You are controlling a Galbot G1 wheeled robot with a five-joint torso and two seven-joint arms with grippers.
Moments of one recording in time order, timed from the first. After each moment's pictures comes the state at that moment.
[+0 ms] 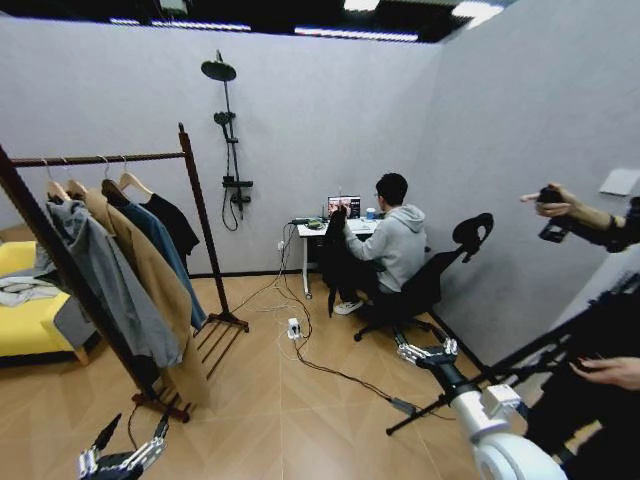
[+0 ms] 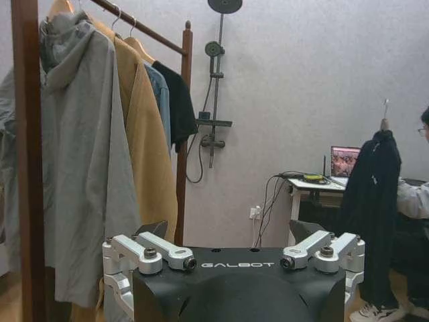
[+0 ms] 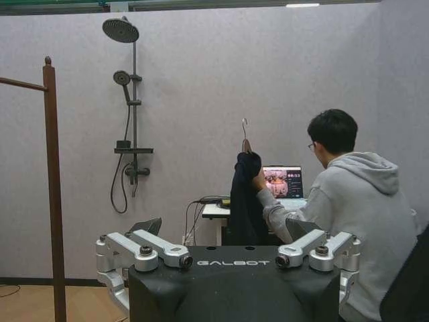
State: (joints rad) left arm 1.94 -1.35 -0.90 -2.27 -0.51 -0.14 0.13; right arm -1.45 1.30 0.81 2.26 0.38 -0.24 -0.12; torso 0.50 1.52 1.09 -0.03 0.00
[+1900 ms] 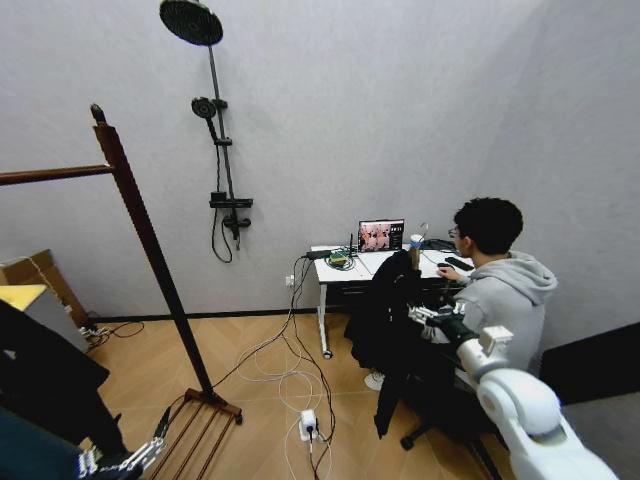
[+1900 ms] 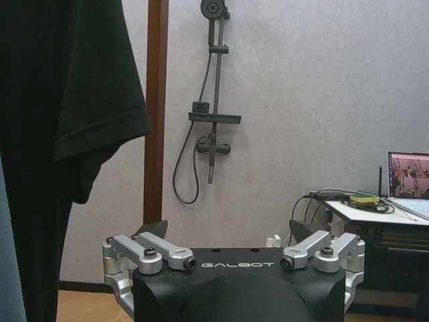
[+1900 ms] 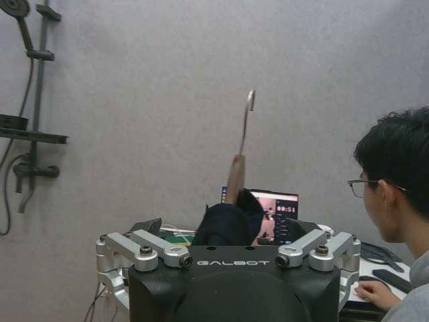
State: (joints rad) left arm 1.94 -1.35 -0.90 -2.27 -0.51 -0.14 0.13; right arm -1.05 0.96 0.77 2.01 0.52 -0.43 0.05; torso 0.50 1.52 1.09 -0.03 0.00
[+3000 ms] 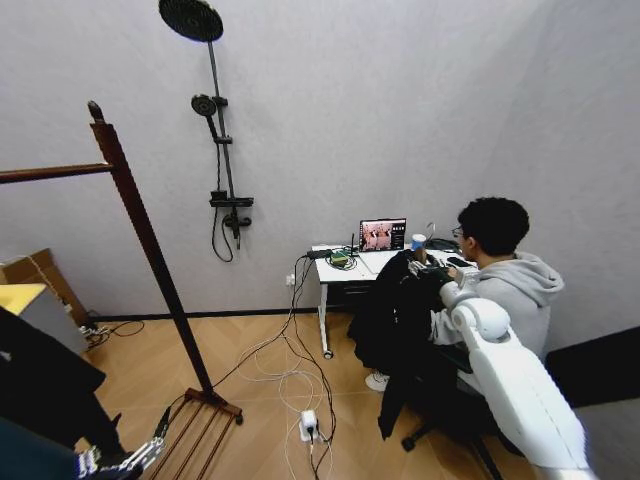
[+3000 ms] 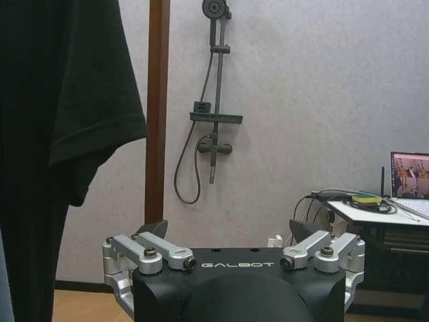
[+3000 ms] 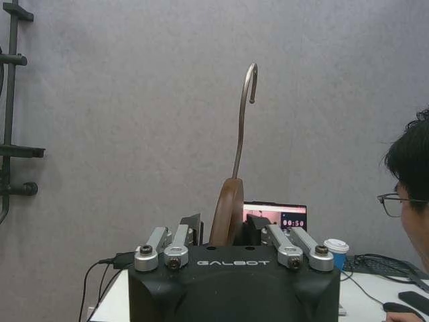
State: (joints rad) left arm 1.94 -1.35 -0.90 -2.27 -0.51 -0.14 0.13; right arm -0.62 0.96 0.57 1.59 0.48 -0.37 -0.04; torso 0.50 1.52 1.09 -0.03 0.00
